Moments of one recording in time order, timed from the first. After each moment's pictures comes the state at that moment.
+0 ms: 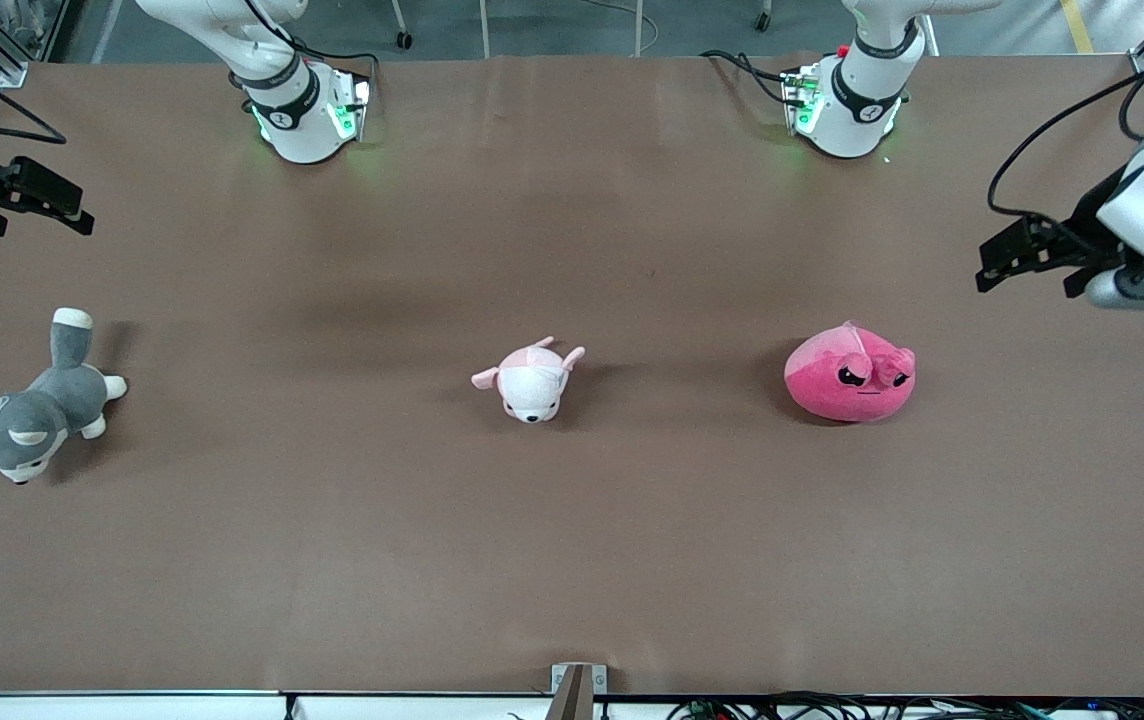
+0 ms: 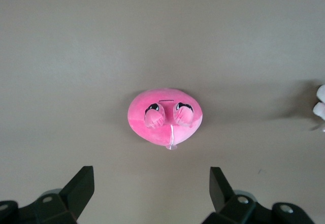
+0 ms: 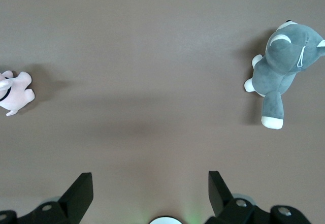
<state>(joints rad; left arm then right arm) -0.01 0.07 -0.10 -1.58 -0.05 1.62 -0.04 -0.02 -0.09 -0.02 -1.62 0.03 1.46 -0.02</state>
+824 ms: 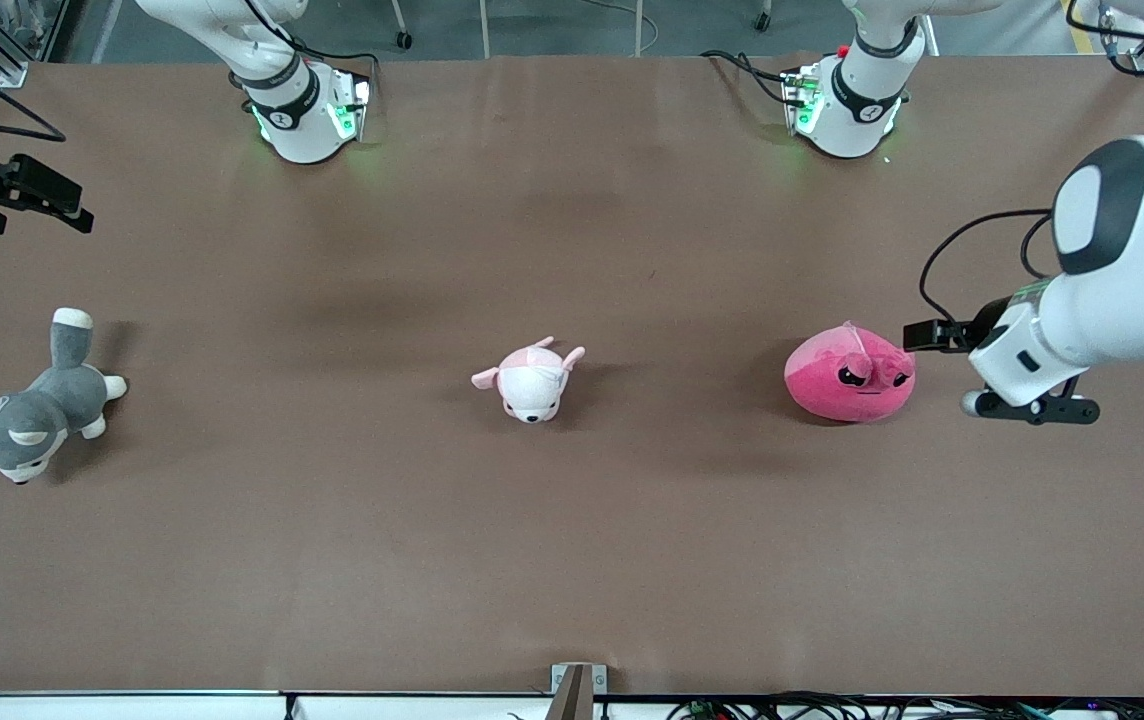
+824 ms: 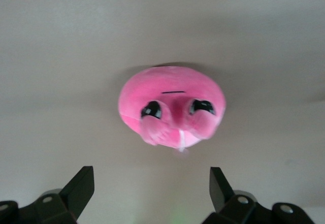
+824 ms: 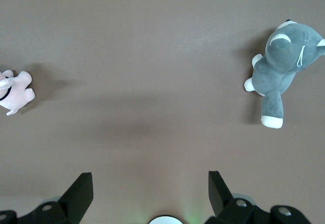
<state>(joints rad) -0.03 0.31 -0.10 -1.58 0.01 1.63 -0.04 -0.02 -0.09 -0.02 -1.61 0.03 1.46 -0.02</state>
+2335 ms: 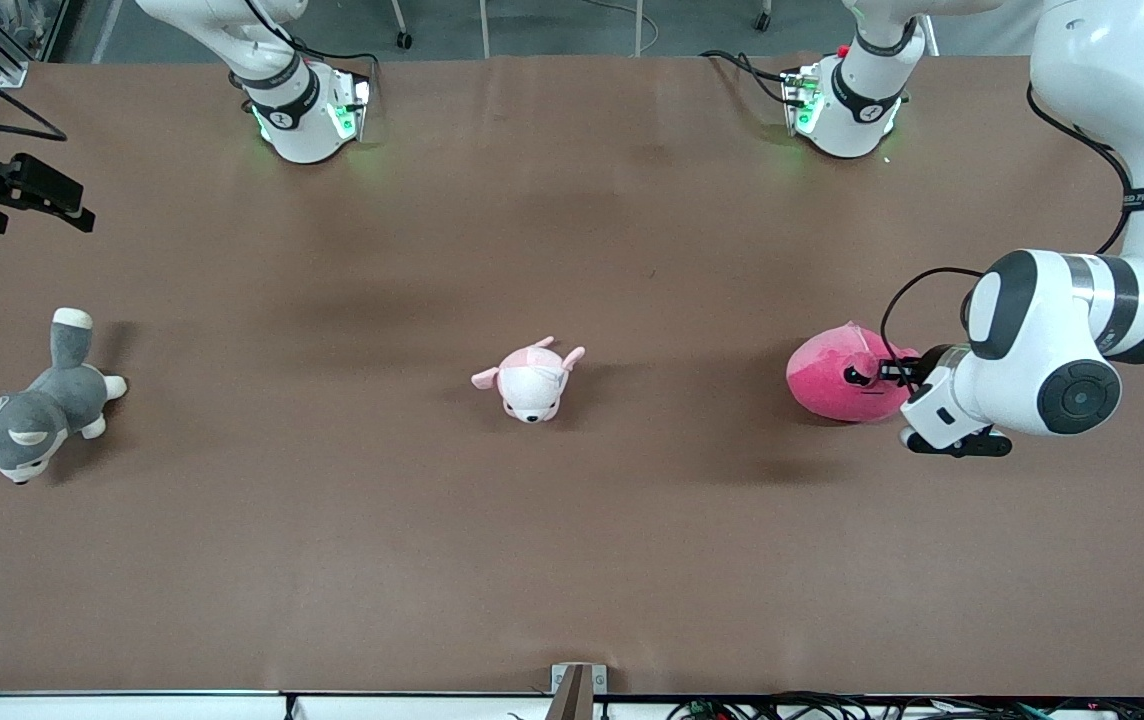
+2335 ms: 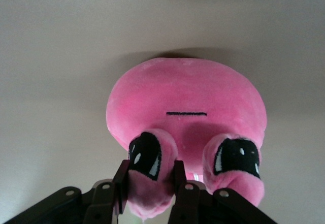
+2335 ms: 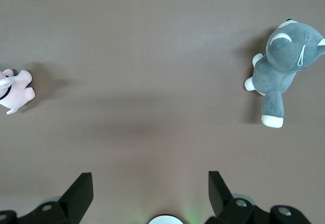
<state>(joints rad) -0.04 0.47 -0.10 -1.62 0.04 1.68 -0.08 -0.02 -0.09 -0.02 -1.61 0.03 1.46 -0.02</state>
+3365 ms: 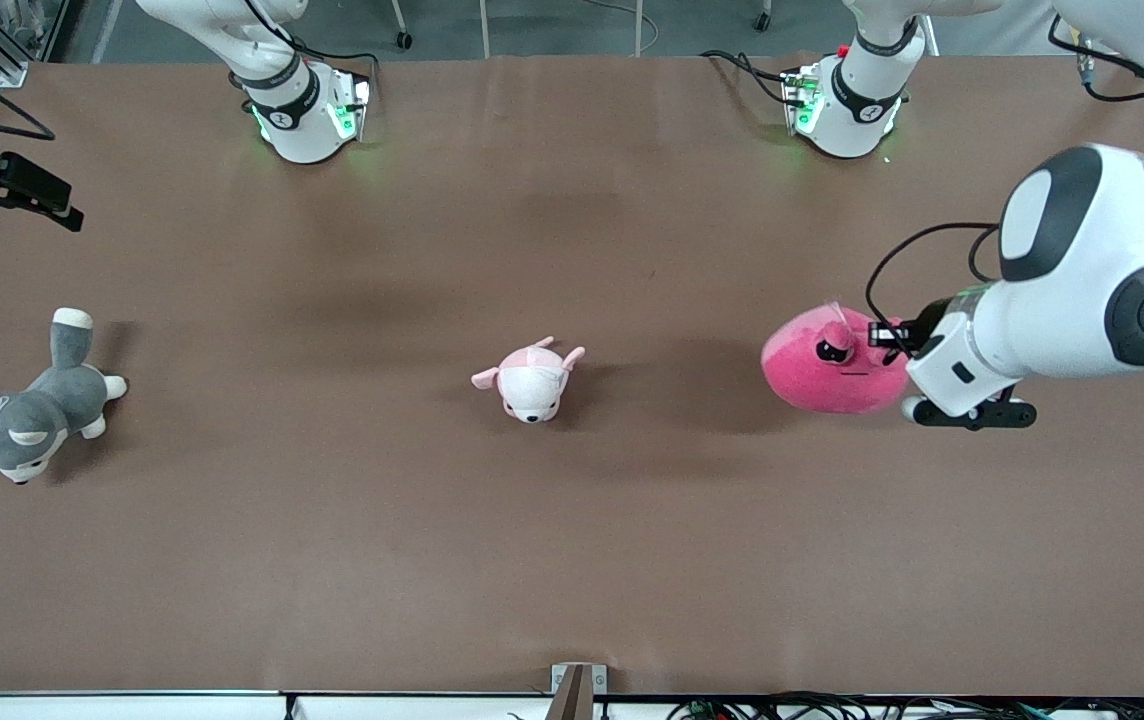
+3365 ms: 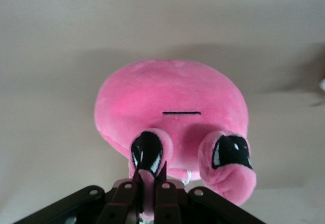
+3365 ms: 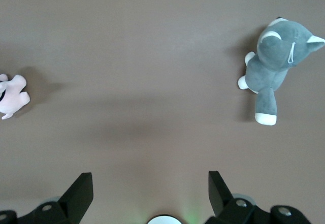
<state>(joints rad) -0.08 0.38 -0.22 -1.36 -0.06 1.46 -0.26 -0.04 -0.08 -0.04 -1.61 0.02 1.46 -0.02</state>
